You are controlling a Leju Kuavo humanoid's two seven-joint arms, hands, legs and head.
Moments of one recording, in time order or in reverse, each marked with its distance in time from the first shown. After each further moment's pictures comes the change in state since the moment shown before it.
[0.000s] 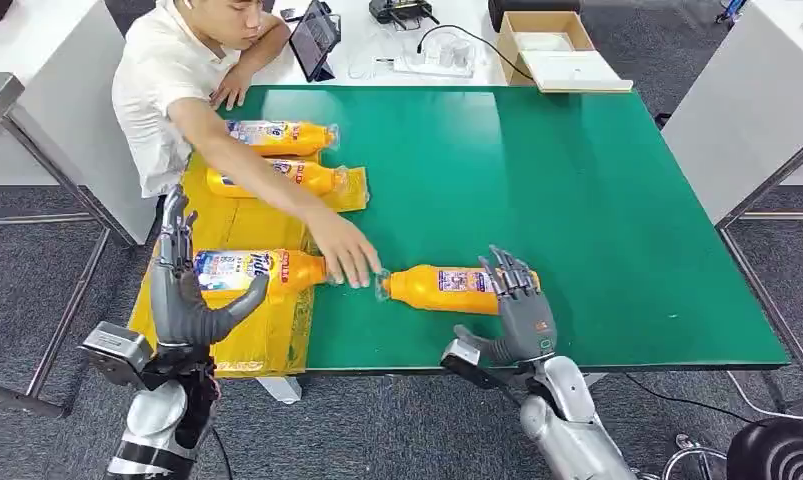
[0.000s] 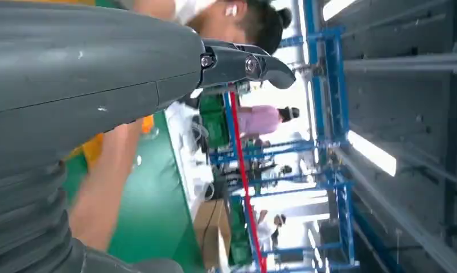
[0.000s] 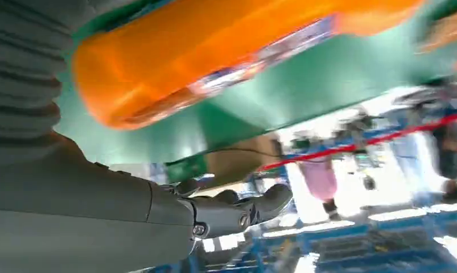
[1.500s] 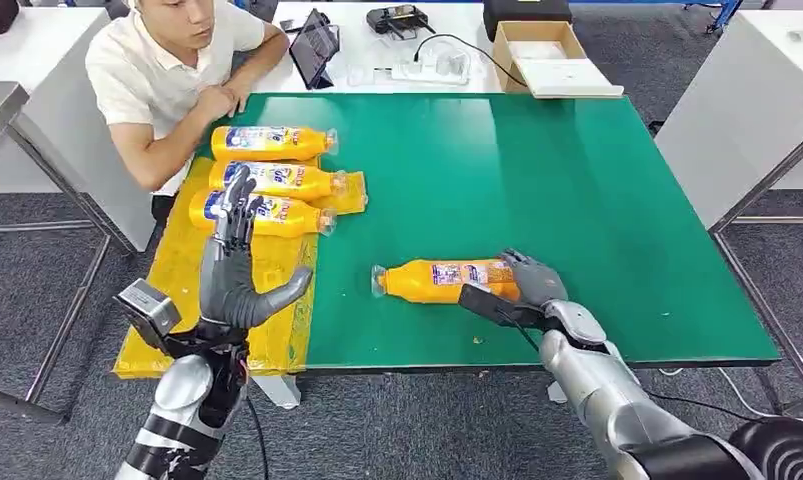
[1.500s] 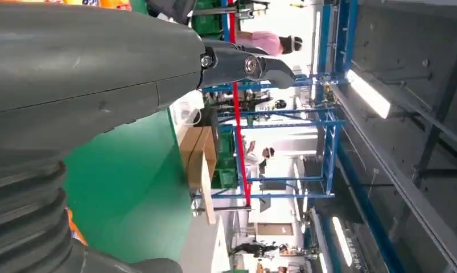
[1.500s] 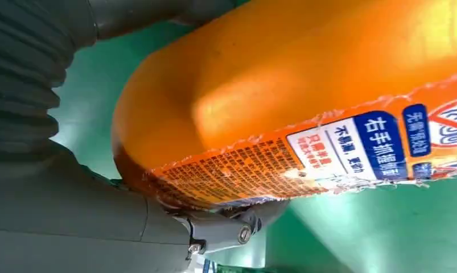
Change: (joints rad) left arm -0.113 -0.027 -0.100 0.081 0.165 -0.143 0.100; right arm -0.355 -0.005 -0.022 0.457 0.118 0.546 0.239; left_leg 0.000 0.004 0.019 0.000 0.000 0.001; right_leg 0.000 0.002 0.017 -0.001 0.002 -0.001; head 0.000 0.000
